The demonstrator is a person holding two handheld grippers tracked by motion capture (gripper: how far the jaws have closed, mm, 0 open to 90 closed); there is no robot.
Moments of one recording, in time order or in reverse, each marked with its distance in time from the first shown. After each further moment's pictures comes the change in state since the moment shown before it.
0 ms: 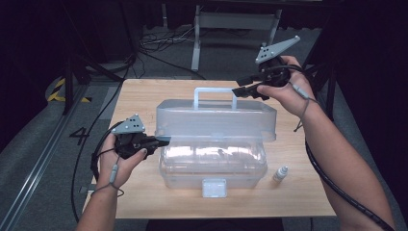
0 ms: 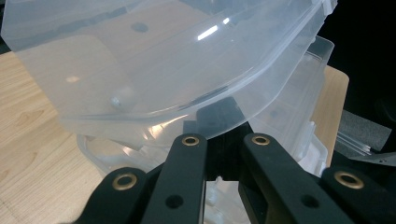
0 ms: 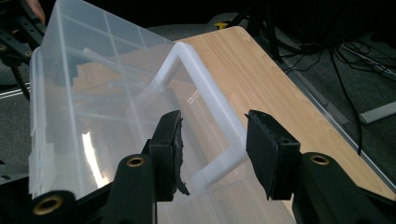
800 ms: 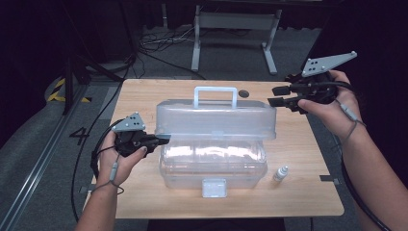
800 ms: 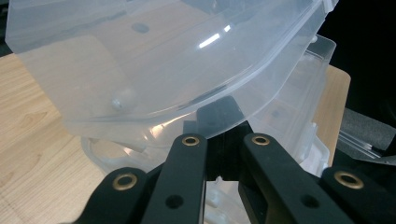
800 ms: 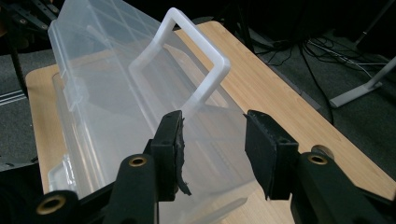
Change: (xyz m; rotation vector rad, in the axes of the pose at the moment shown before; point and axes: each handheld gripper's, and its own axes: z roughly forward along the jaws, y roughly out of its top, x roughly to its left) left arm 0.002 0.005 -0.001 0.009 0.007 0.008; right arm 0.015 -0.052 -0.073 -0.039 -0.096 0.053
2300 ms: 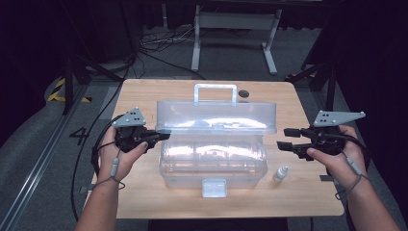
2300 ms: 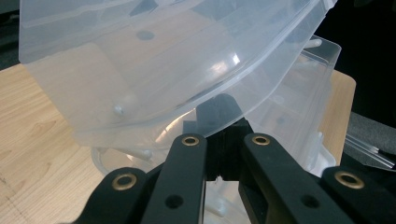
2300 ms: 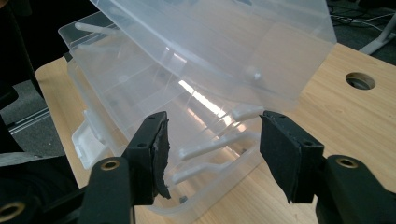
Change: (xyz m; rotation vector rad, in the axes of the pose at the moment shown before) left arm 0.003 0.009 0.000 -0.013 0.014 0.006; right arm 0.046 -0.113 0.000 -0.034 -0.012 0.209
